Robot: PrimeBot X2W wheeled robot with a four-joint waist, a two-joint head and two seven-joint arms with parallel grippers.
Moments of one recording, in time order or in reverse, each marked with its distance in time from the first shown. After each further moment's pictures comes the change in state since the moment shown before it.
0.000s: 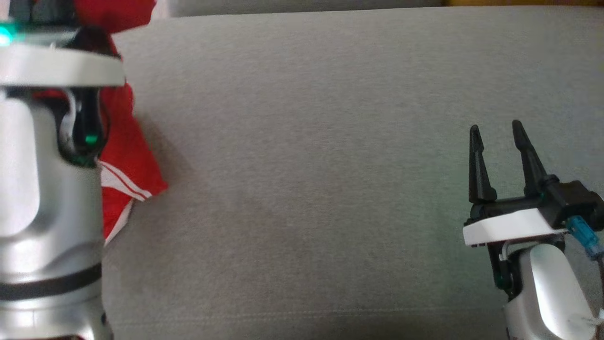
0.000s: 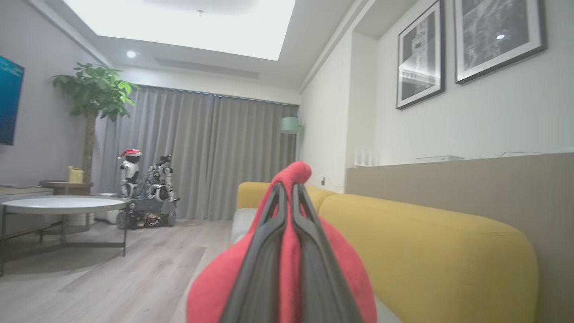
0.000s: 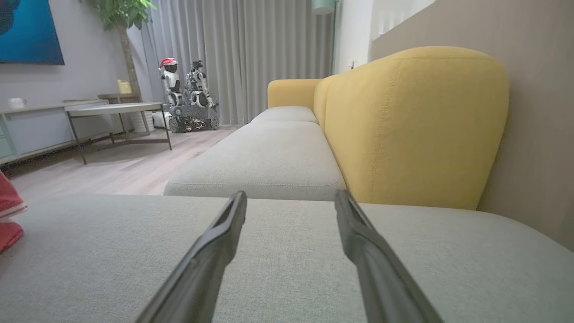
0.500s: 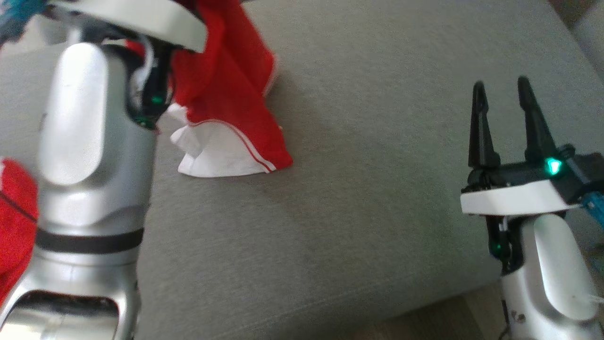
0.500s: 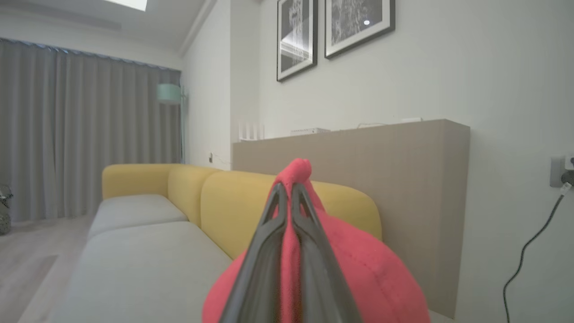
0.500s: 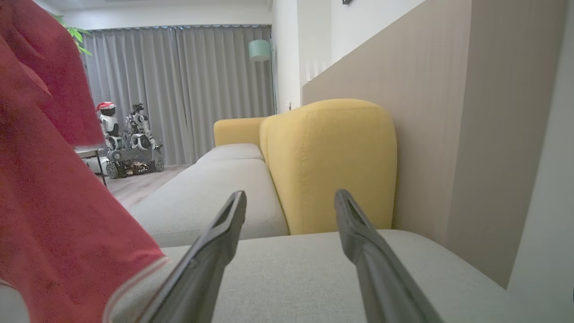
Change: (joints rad) left arm -0.187 -0.077 -0.181 0.112 0.026 -0.008 0.101; right arm -0.083 0.000 0.045 -0.066 0.087 0.000 -0.013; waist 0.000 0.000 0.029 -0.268
